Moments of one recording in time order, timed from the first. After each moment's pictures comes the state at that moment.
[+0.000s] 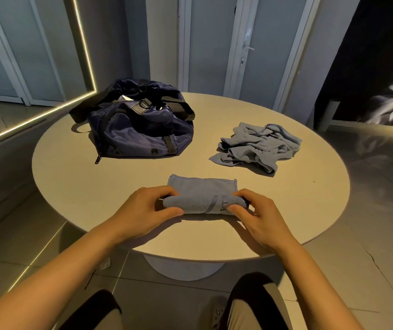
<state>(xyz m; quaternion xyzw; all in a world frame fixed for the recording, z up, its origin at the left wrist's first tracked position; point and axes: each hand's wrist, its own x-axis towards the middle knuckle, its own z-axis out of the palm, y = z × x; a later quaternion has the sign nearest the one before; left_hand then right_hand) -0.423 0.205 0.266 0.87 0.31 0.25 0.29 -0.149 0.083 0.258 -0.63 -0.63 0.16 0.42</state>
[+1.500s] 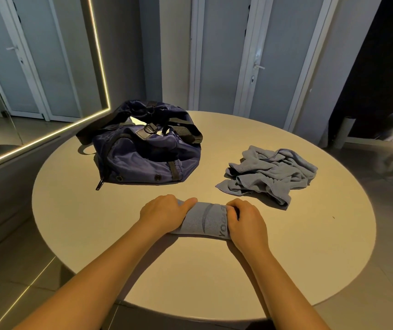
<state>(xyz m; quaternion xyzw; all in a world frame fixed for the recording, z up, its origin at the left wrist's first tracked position) -0.339 0.262 0.283 0.77 0.60 0.09 0.17 -0.149 0.183 0.235 -0.75 -0.53 0.04 0.40</state>
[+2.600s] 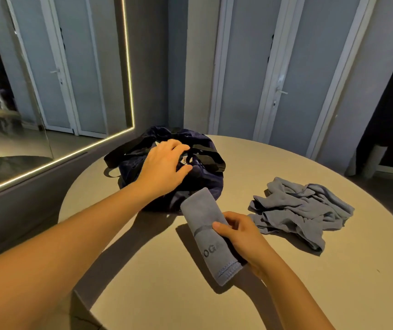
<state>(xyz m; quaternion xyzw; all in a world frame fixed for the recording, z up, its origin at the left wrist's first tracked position) -0.385 0.387 0.379 0.84 0.41 0.34 -0.06 -0.190 0.226 0.310 -0.58 -0.55 0.41 0.44</state>
